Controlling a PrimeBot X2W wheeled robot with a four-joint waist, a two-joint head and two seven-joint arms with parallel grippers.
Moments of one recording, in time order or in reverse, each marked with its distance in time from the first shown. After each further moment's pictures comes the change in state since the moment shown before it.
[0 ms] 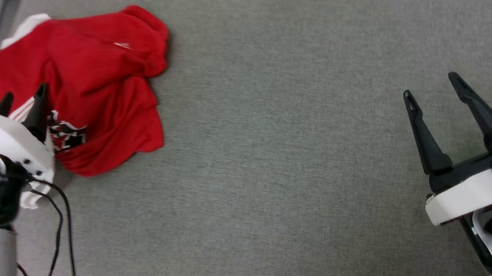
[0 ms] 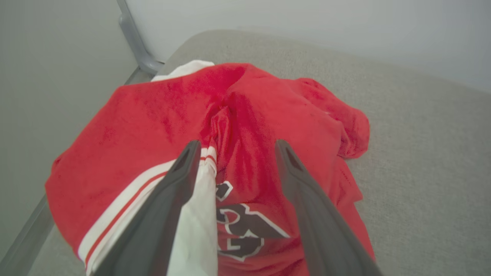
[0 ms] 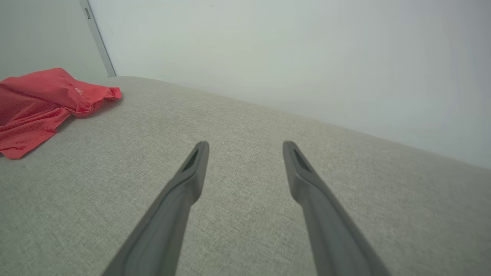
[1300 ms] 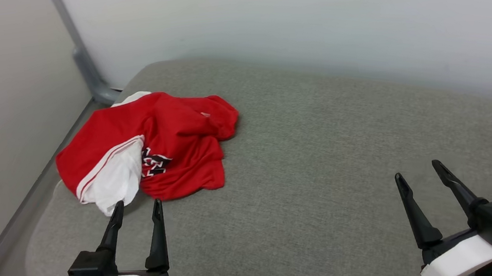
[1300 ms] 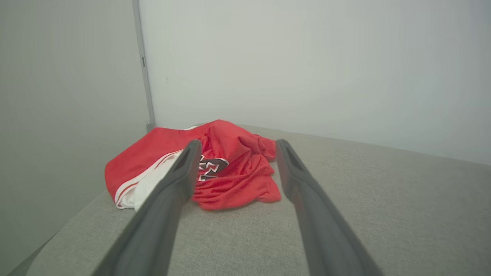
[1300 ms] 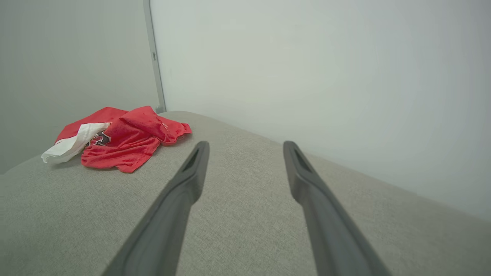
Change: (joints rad) left arm 0.605 -0.346 0.041 -0.342 0.467 0.000 -0.459; right arm 0.198 -0.001 0.017 0.117 0.101 0.000 -0.080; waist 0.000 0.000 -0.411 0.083
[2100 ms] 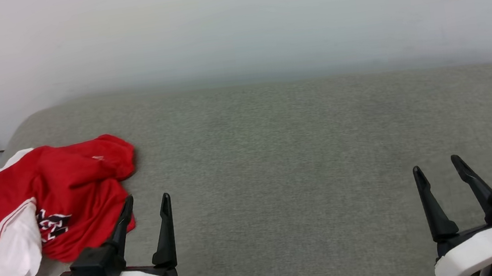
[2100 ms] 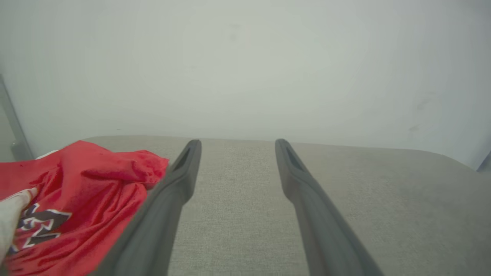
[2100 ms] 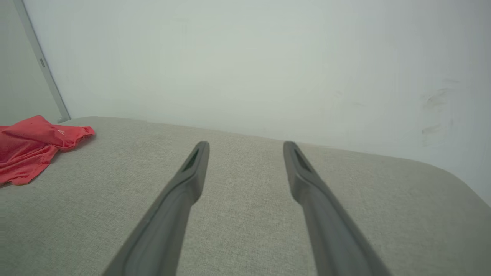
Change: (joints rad) left arm -0.001 -0.002 -0.033 -0.036 -0.075 0.002 0.029; right arm 0.004 0.000 -0.055 -0.031 0.028 0.000 0.058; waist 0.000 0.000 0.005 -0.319
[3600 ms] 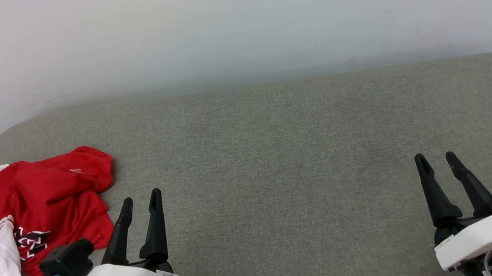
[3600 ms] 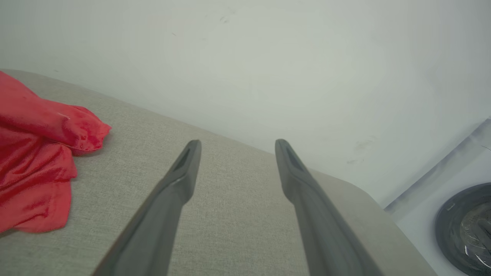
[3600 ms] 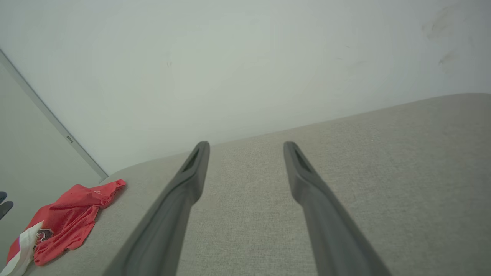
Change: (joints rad) left arm -0.006 0.016 -0.009 -0.020 -0.416 0.001 0.100; right arm -0.073 -0.005 0.006 0.117 0.401 0.000 -0.001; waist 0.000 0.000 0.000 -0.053
